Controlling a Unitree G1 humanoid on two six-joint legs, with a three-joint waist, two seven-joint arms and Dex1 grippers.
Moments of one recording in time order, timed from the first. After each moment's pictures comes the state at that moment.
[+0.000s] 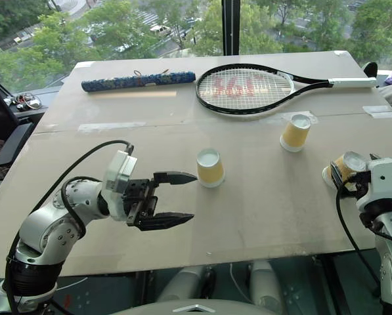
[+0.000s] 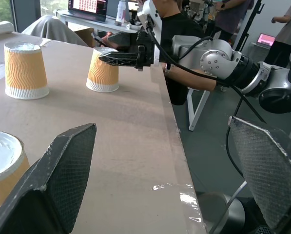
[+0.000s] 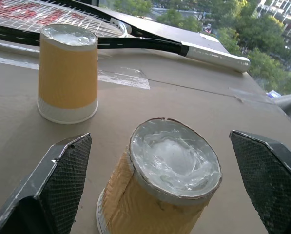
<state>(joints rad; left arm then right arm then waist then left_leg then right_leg) -0.15 0.67 0.02 -0.46 -0.78 0.52 -1.17 0.13 -0.47 -0.44 -0.37 0.31 0.37 0.28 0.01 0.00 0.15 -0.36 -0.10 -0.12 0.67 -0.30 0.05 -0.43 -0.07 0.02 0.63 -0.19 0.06</state>
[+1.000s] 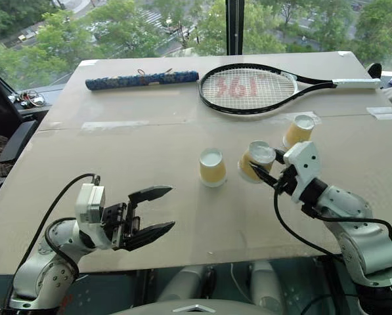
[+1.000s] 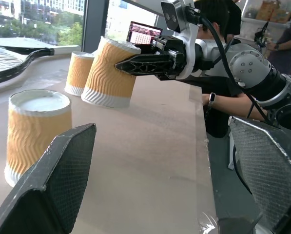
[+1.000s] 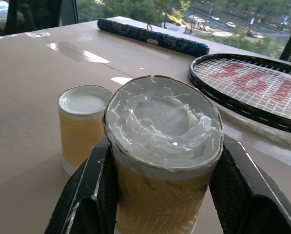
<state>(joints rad) 0.24 0.56 0.18 -0.41 -0.75 0.23 -1.19 -0.07 -0.54 0.00 -0.58 0.43 0.49 0.55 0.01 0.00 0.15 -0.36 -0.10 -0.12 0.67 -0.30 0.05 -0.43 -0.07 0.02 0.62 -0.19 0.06</state>
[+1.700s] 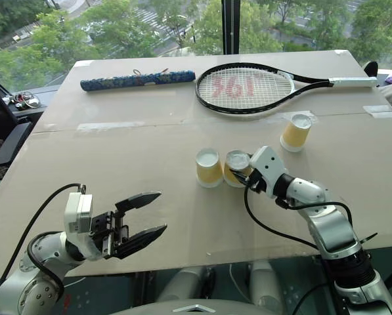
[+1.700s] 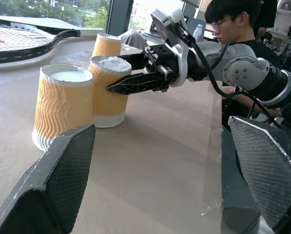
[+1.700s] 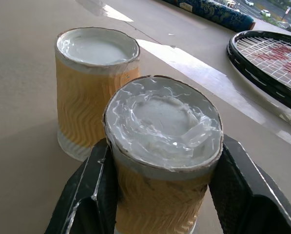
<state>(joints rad) 0.35 0.57 0.23 -0.50 -0.76 0.24 -1.13 -0.23 -0.49 0.22 -0.33 0.19 0.38 0.60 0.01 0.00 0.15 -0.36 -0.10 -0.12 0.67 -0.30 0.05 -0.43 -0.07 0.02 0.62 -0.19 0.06</state>
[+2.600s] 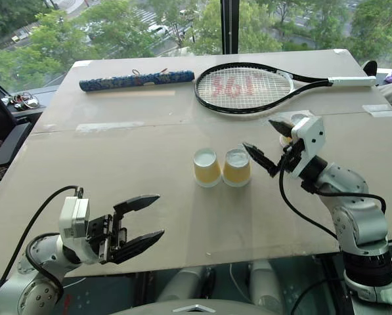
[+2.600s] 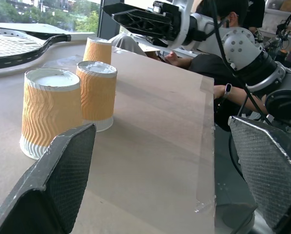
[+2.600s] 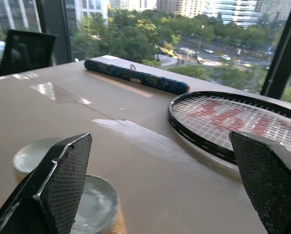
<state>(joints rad) 0.34 0.56 0.23 -0.46 -0.76 0.19 -1.19 -0.30 -0.49 -0.08 -0.36 0.35 0.42 0.51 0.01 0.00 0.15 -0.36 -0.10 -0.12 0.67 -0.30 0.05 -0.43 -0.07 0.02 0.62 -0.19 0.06</state>
